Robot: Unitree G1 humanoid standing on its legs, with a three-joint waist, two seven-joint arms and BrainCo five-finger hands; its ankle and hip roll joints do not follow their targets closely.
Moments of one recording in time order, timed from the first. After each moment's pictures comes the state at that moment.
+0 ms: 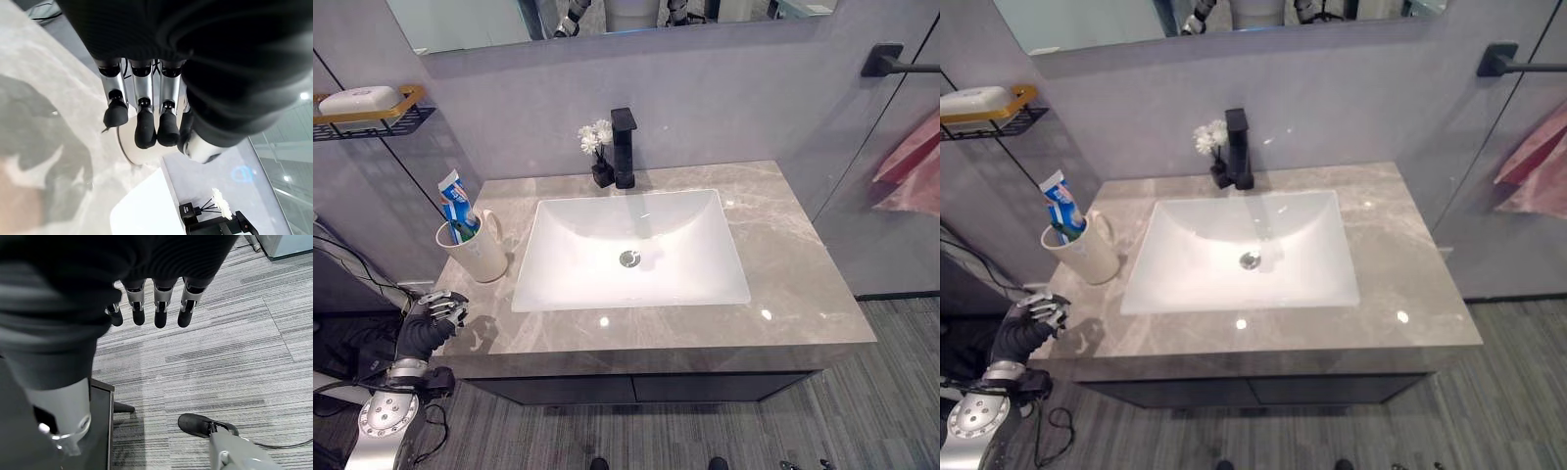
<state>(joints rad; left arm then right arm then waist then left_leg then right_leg) 0.28 0.62 0.17 0.02 -0.42 -0.19 0.02 0.12 -0.35 -0.09 1.18 0.06 -0.11 -0.19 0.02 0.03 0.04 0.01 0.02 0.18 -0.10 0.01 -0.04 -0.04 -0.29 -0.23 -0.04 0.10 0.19</state>
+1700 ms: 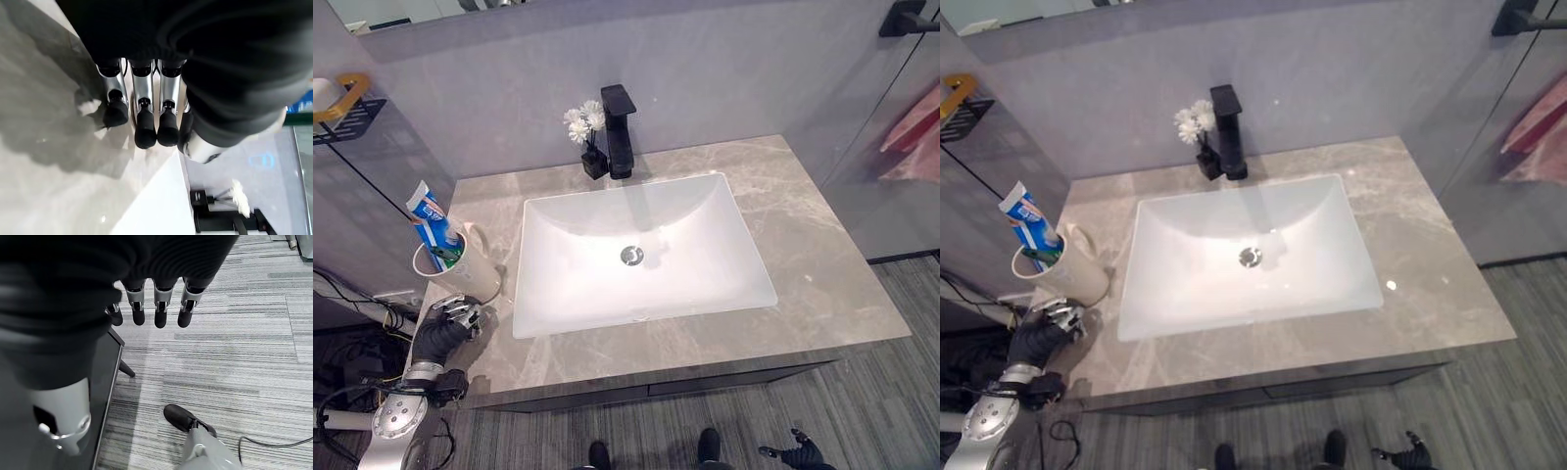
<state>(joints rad) 0.30 0.60 0.11 0.03 -0.55 -0.20 -0.04 0.09 -0.36 0.09 1.12 -0.06 -0.11 -0.15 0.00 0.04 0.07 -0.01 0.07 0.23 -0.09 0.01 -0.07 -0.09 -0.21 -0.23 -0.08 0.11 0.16</state>
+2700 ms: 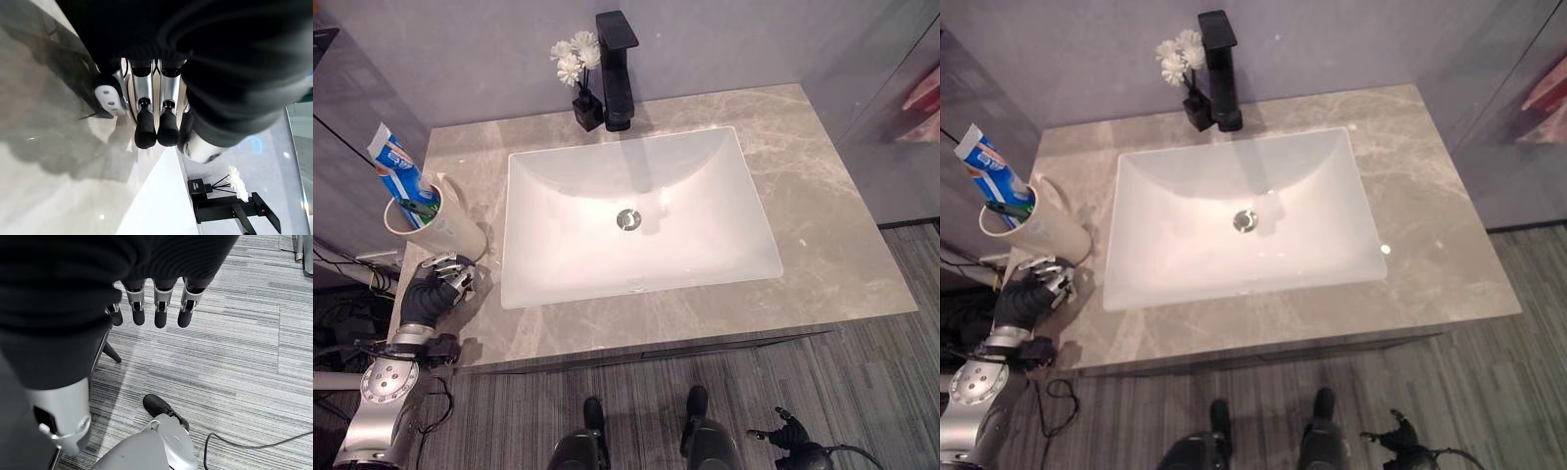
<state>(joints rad) 0.12 0.71 0.11 0.05 -0.54 -0.25 0.00 0.02 -0.37 0.14 1.10 -0.09 -0.11 -0.15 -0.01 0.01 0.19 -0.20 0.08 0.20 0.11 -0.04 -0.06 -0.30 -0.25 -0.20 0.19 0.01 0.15</state>
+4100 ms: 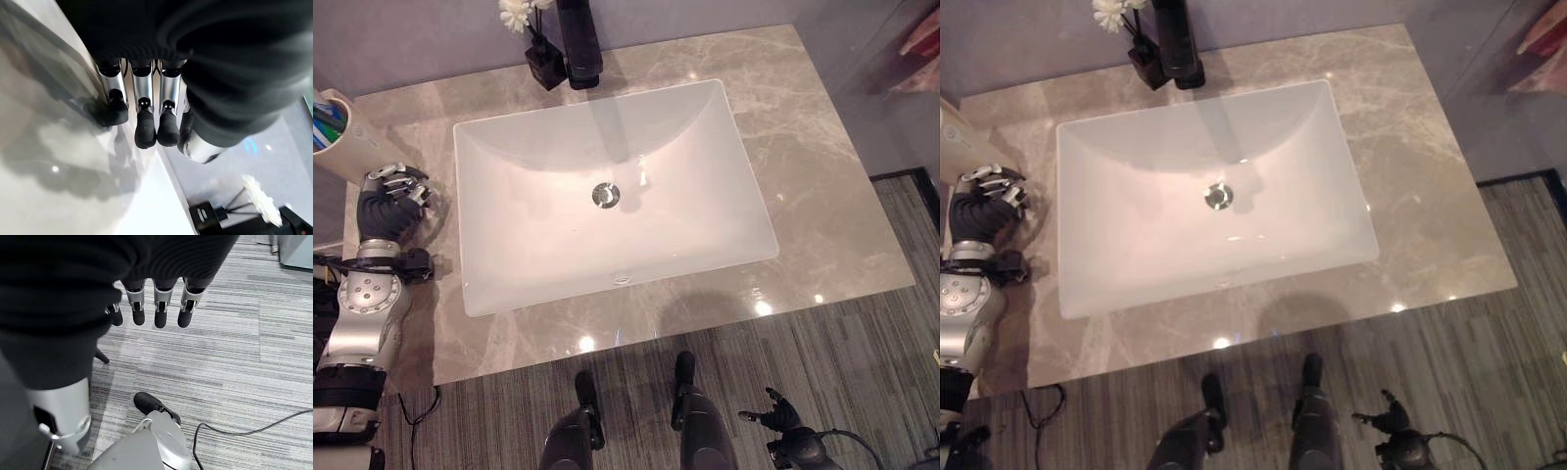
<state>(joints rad) -0.31 0.86 0.02 0.30 -0.50 -0.26 0.18 0.00 -0.37 0.18 1.05 -0.02 -0.13 -0.16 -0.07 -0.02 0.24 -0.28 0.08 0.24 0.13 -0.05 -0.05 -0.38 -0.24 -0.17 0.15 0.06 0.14</state>
